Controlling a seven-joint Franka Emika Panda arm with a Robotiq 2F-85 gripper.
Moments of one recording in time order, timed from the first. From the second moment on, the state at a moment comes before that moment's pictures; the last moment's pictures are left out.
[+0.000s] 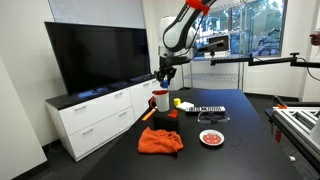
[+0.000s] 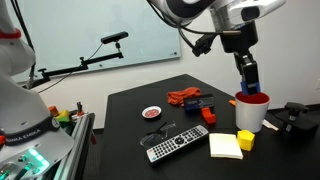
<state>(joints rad) -0.17 0.36 -0.20 -2.00 -0.05 2.64 0.37</state>
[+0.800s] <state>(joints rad) -0.14 0.46 -0.20 -1.89 0.00 2.62 0.43</state>
